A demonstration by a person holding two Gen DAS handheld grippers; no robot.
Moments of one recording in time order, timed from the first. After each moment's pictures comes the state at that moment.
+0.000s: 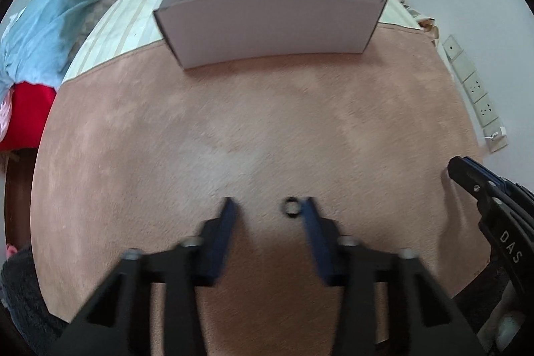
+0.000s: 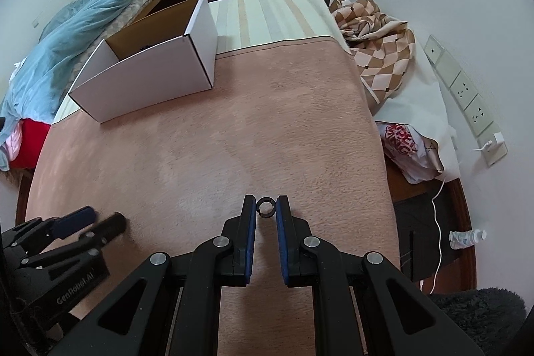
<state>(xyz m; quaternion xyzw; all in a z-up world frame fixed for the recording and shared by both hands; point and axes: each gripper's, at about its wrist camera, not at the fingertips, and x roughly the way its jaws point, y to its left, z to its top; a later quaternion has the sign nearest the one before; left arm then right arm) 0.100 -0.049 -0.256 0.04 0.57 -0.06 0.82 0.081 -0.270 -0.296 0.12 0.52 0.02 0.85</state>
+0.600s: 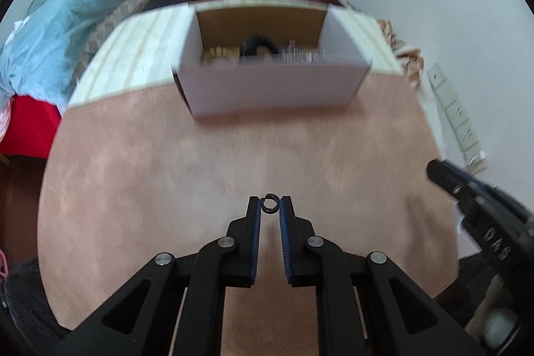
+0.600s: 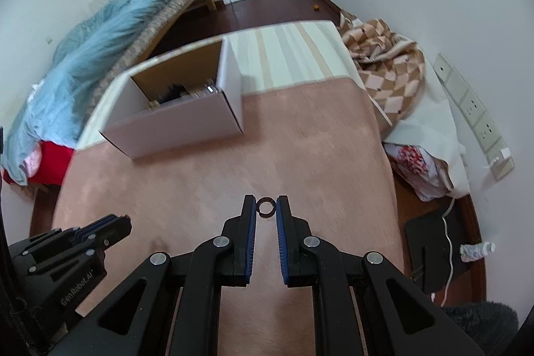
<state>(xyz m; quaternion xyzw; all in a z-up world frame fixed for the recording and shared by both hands) 0.113 -0.034 -0.200 0.00 0.53 -0.08 0.84 0.095 -0.265 -0.250 0.15 0.48 0.05 0.87</state>
